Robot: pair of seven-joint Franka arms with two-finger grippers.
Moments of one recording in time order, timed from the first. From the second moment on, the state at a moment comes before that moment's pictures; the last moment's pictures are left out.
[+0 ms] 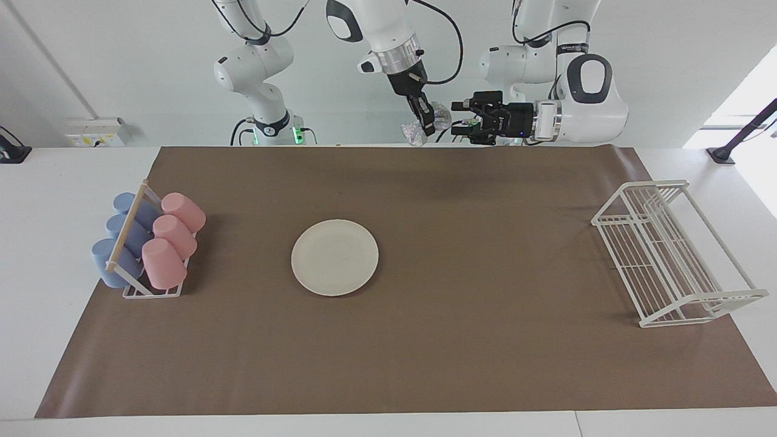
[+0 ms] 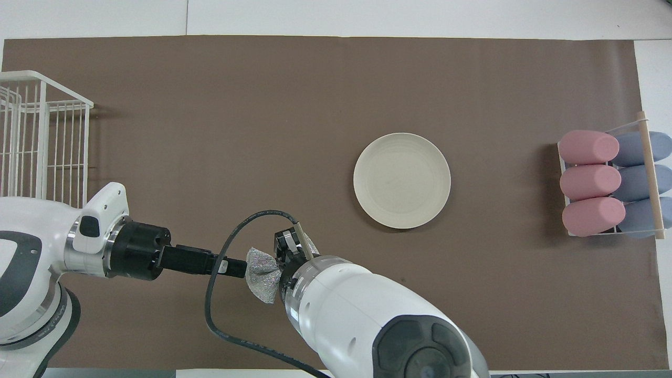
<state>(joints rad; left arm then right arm) -0.14 -0.27 0.02 -2.36 -1.34 1.50 0.45 0.75 -0.09 0.05 -1.92 0.23 2.18 1.98</state>
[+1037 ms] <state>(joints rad) -0.07 -0.27 0.03 -2.34 -0.79 1.67 0.37 0.39 0.13 0.04 -2.16 0.22 2.46 1.32</state>
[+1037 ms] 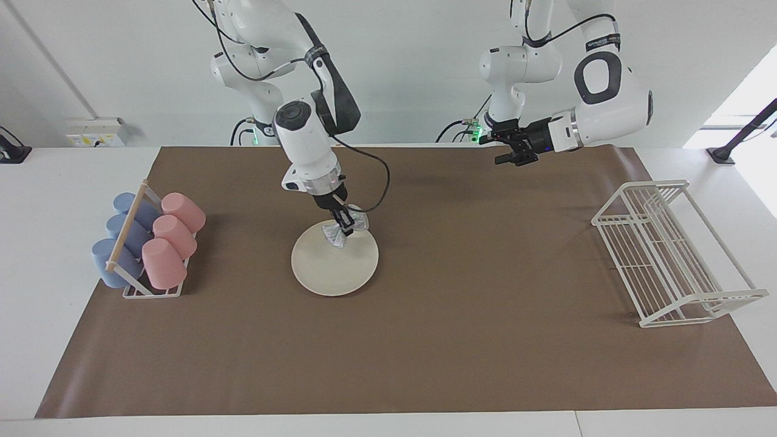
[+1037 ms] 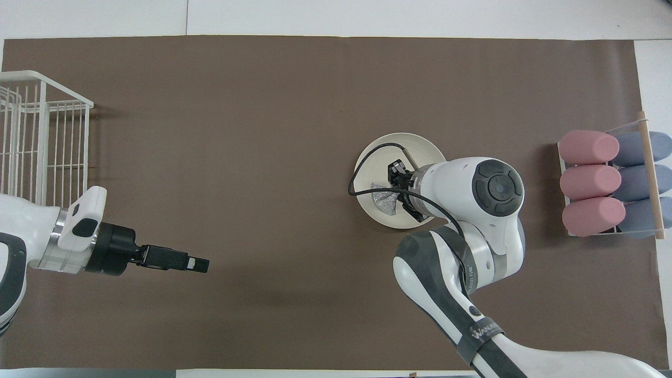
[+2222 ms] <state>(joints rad) -0.06 -0.24 0.01 -2.32 -0.33 1.93 0.06 0.28 0.24 0.04 -2.20 0.22 2.61 1.01</state>
